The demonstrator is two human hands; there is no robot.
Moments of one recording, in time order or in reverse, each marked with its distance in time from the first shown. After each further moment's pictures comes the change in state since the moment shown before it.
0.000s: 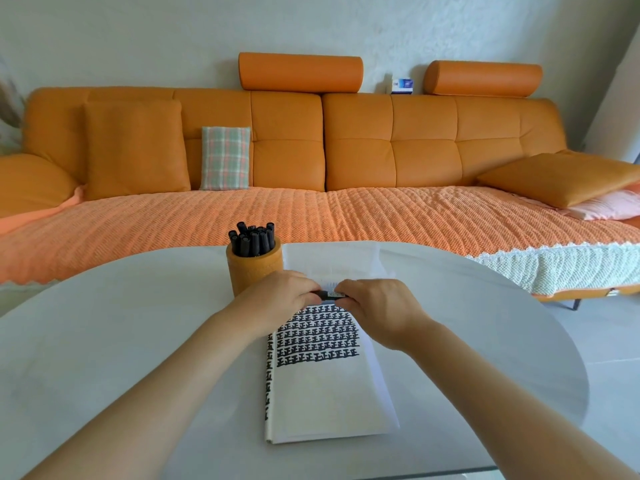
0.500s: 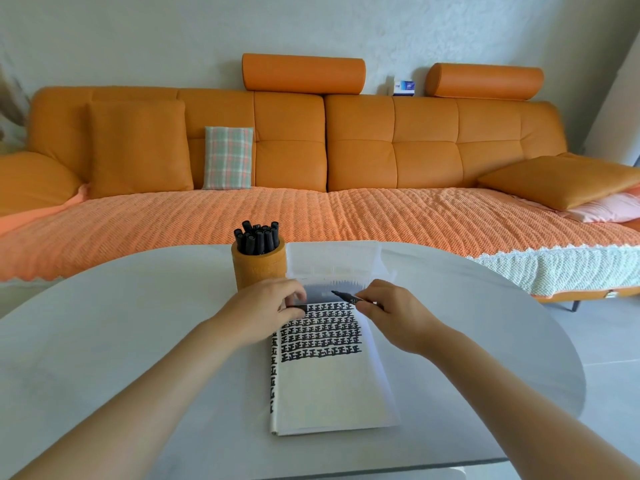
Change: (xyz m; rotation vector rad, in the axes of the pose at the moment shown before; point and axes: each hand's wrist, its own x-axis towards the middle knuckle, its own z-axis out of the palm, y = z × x) left_hand -0.024 -0.029 0.008 0.048 0.075 -0.095; right_hand -0.020 0.011 -0.001 0.490 -0.159 0.301
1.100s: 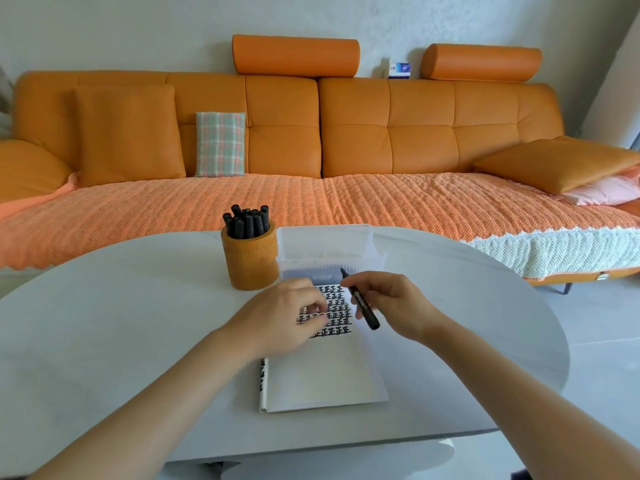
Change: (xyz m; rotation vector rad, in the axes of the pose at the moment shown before) left_hand -0.018 0.046 0.025 -0.064 0.061 0.182; right_hand -0.024 -0.001 -0.002 0.517 0.005 0.072
